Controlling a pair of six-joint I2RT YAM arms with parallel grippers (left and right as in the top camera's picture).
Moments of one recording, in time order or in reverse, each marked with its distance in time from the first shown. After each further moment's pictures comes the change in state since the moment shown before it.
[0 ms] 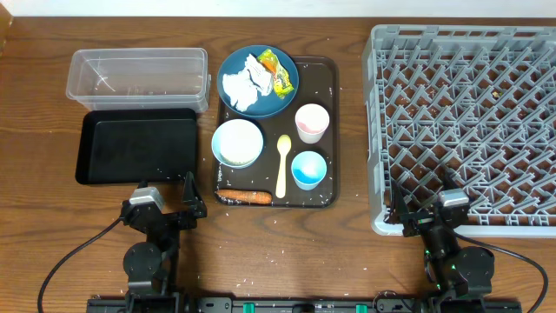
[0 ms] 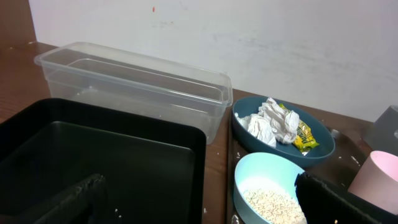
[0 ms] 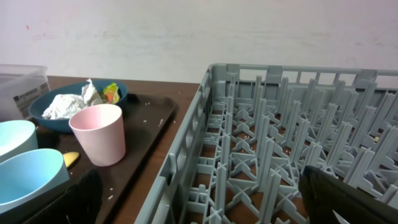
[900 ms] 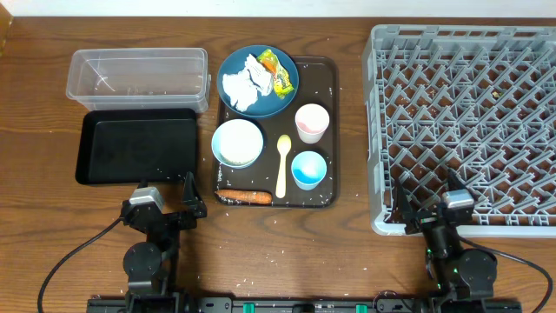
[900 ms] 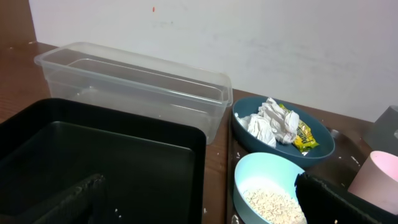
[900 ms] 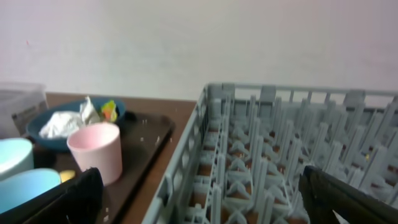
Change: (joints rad) left arm 0.000 0.000 0.000 0.005 0.000 0.000; right arm 0.000 0.000 -0.002 0.098 0.012 0.011
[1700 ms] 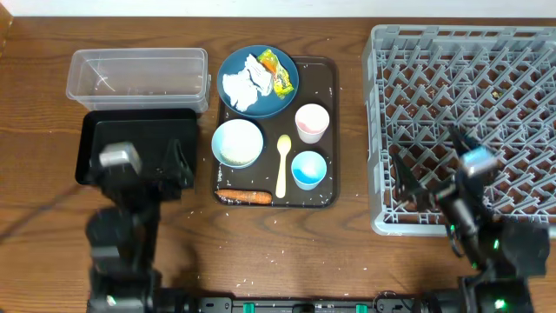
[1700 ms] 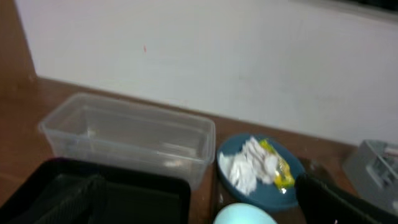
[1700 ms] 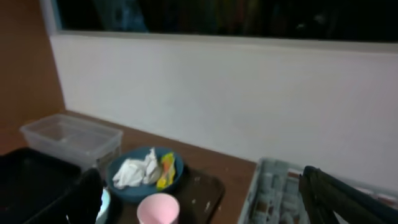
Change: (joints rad) left arm 0.000 0.555 0.600 -0.122 0.031 0.015; right arm 0.017 0.536 0.592 -0.064 -0.252 -0.028
